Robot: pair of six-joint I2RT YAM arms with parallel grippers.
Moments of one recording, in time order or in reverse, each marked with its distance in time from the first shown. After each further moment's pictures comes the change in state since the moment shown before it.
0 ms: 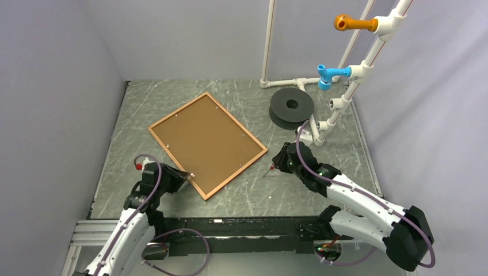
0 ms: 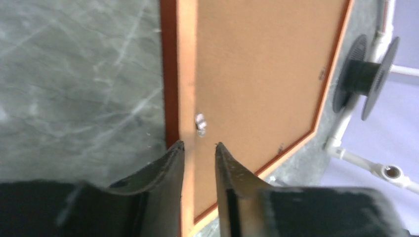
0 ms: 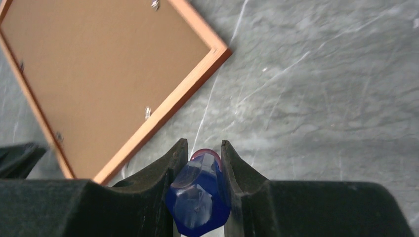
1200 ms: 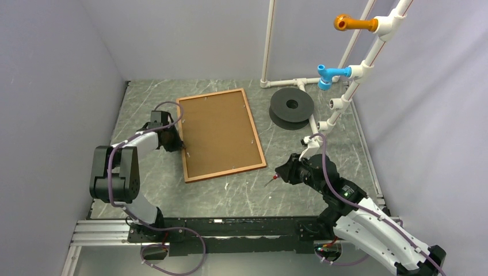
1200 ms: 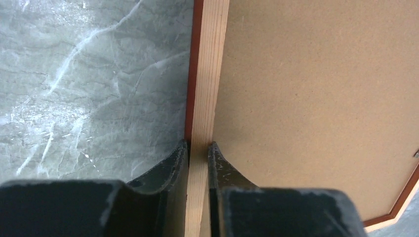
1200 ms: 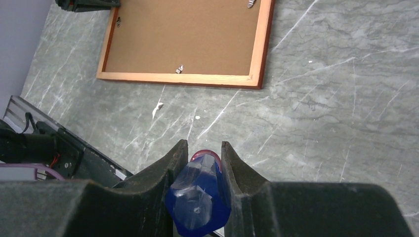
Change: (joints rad) left arm 0.141 1.093 0.705 0.094 0.084 0.695; right arm 0.005 -0.379 -0.037 -0.151 -0.208 -0.209
